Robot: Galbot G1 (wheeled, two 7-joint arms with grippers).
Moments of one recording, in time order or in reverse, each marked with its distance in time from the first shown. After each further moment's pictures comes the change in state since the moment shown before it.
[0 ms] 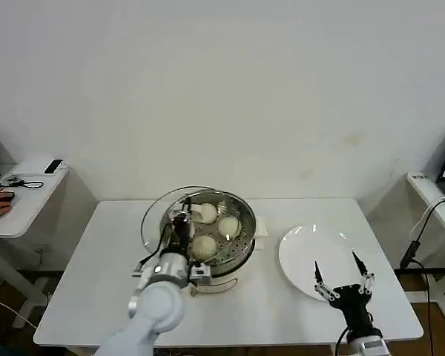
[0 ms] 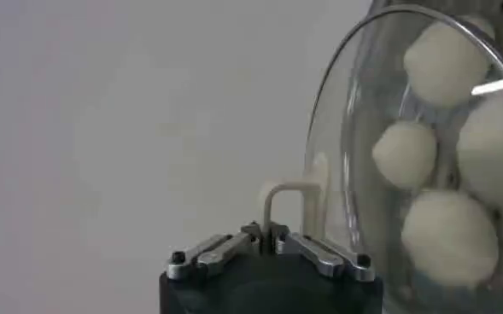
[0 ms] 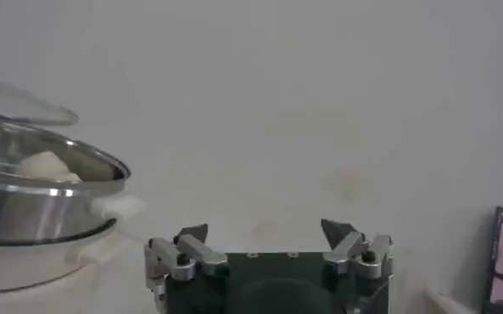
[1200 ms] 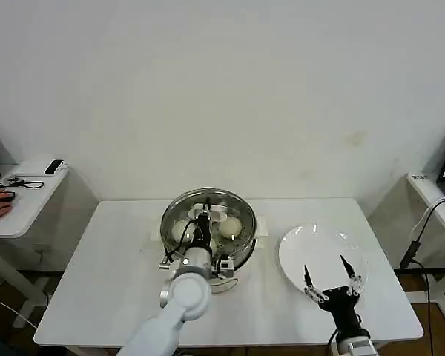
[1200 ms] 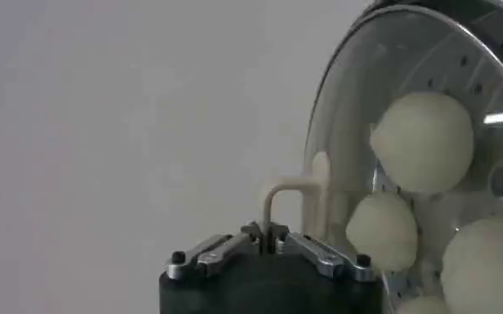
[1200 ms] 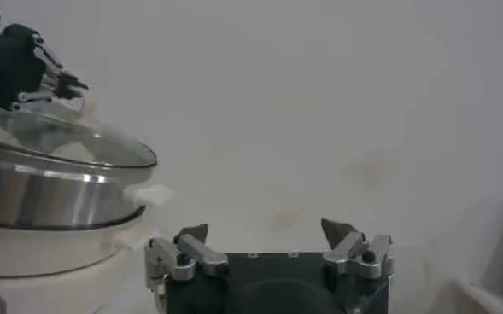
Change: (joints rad) left arm -0.076 -0.120 0.068 0.151 0.116 0.005 0.045; right arm 0.013 0.006 -0.046 -0.037 -0.019 0.007 0.001
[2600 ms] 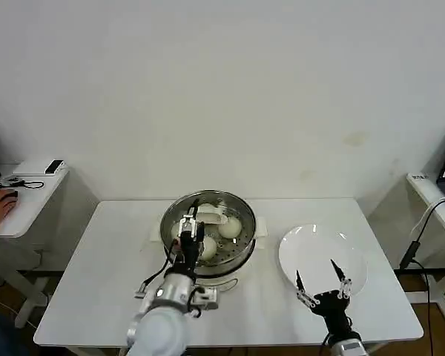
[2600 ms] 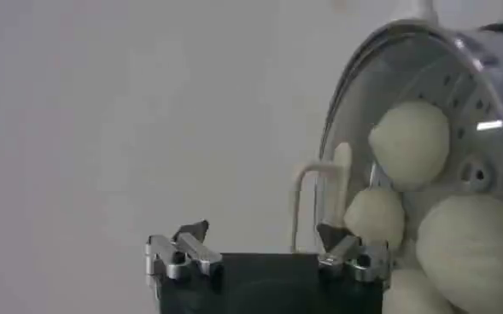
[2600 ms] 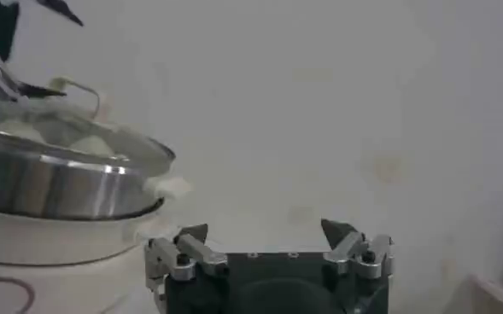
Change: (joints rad) left arm 0.264 0.085 -0.099 -0.310 -0.118 -0.070 -0.097; right arm -0.003 -0.014 -0.043 -0.031 0.001 -0.003 0.006
